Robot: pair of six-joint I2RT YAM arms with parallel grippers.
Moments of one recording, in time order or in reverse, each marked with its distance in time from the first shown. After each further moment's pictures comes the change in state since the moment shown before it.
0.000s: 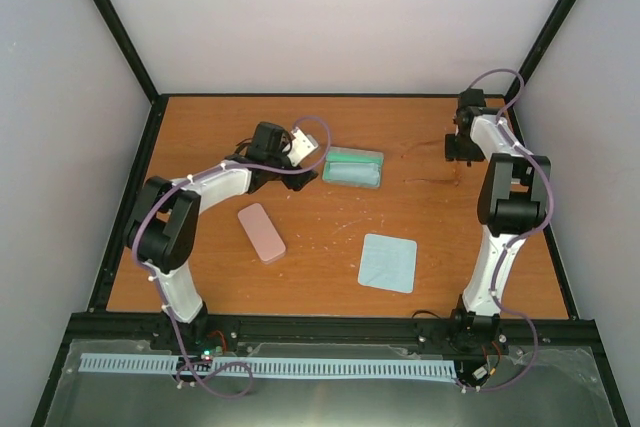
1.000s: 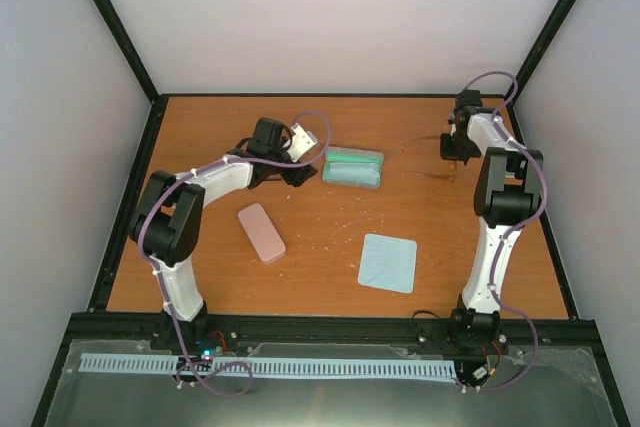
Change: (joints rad) left arm 0.025 0.063 0.064 -0.035 0.010 0.006; right arm -0.007 0.124 0.087 -0.003 -0.096 -0.013
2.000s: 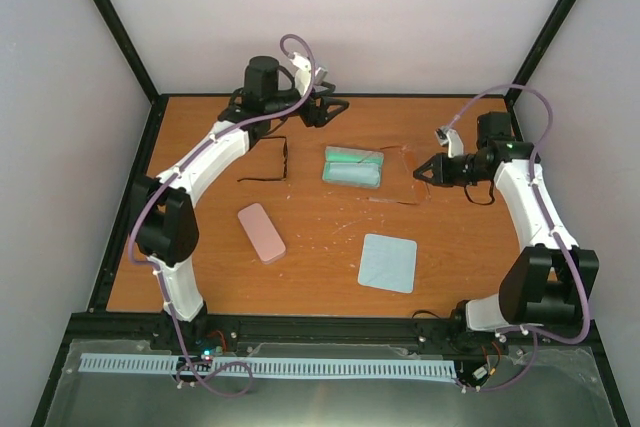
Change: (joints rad) left arm -0.012 0.001 0.451 0.053 0.397 -0.323; right arm 0.014 -0.775 -0.523 -0.152 -0.833 -0.068
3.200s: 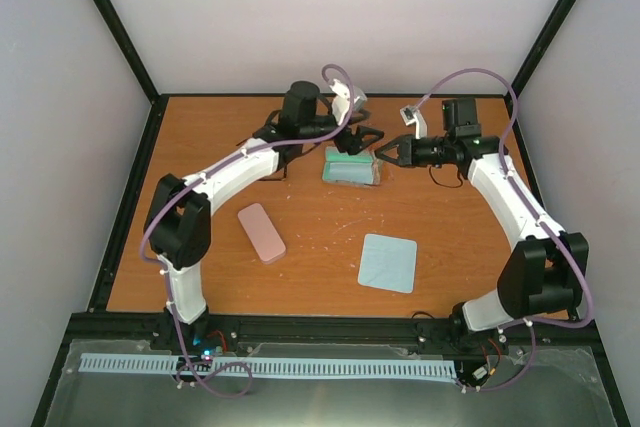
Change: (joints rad) left arm -0.193 0.032 -0.090 0.145 -0.073 -0.062; right arm 0.224 0.041 0.029 0.371 -0.199 0.294
